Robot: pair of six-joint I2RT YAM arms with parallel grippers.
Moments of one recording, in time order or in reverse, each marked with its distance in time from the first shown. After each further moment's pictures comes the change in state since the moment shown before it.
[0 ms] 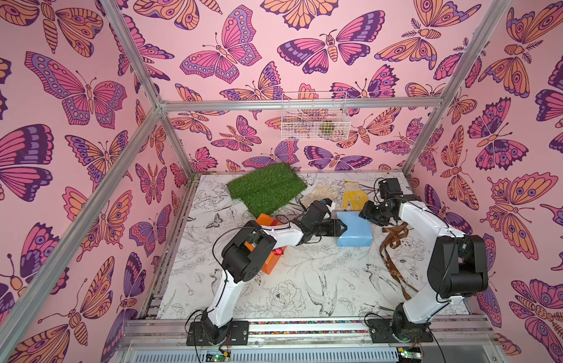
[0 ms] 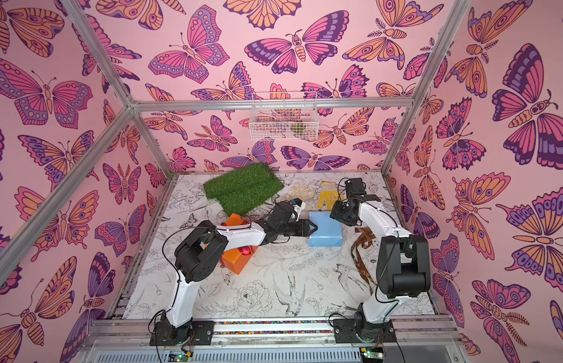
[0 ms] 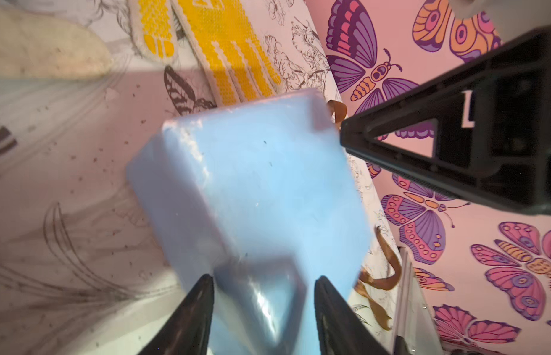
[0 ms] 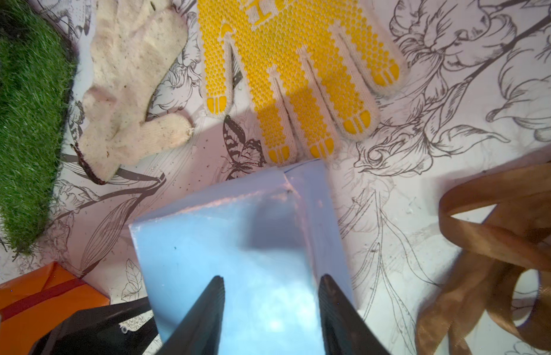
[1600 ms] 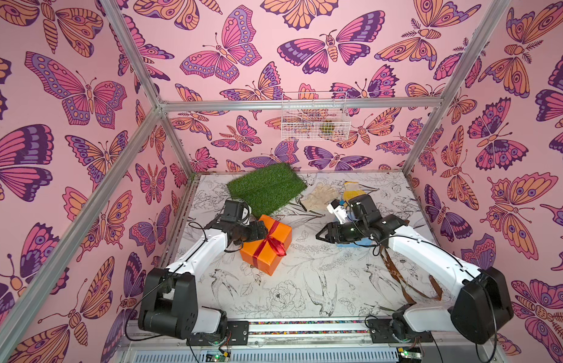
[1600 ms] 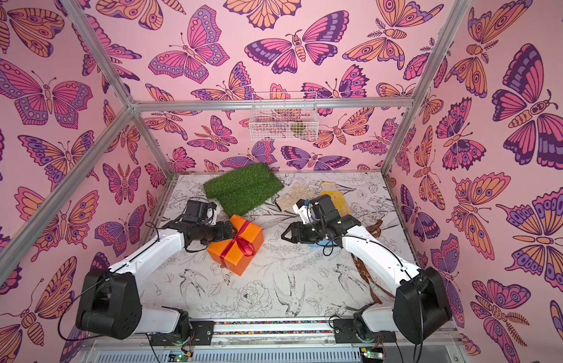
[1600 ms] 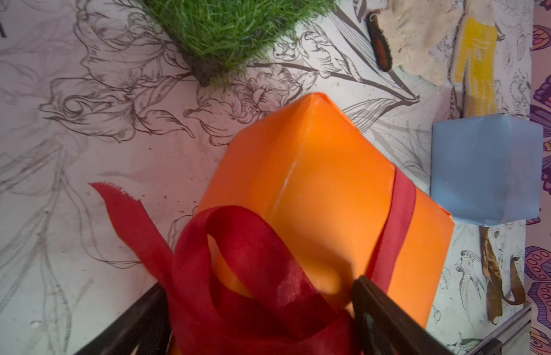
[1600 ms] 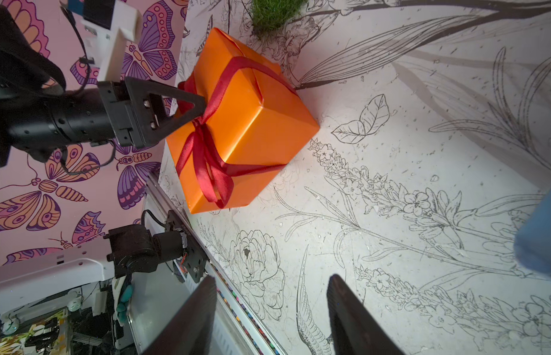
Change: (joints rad) left arm 0.570 -0.745 -0.495 -0.694 -0.088 0.309; right arm 0.443 -0.308 -0.197 0.135 -0.416 0.005
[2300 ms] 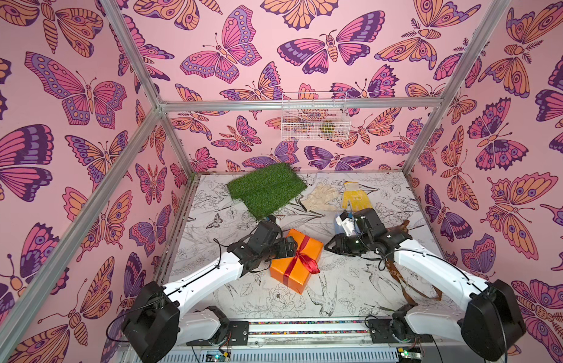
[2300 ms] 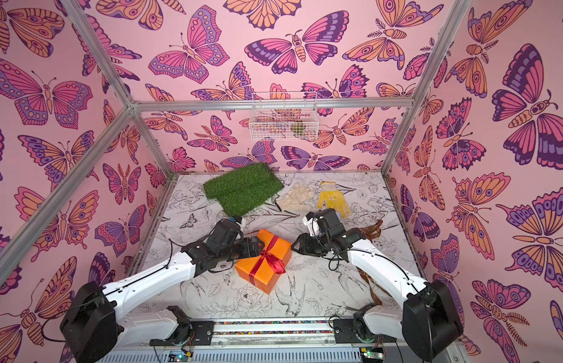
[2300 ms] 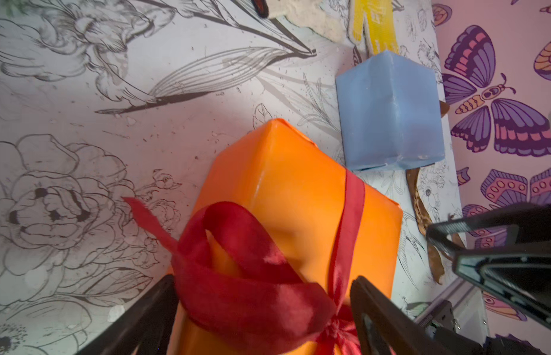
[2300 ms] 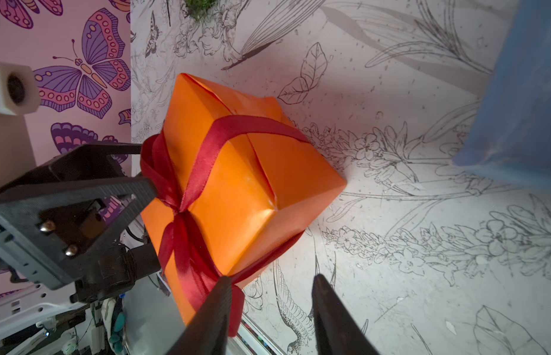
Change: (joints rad) left arm -0.455 -0.140 -0.122 0.188 -0.242 -0.346; right arm 0.000 -0.124 -0.215 0.036 0.113 0.132
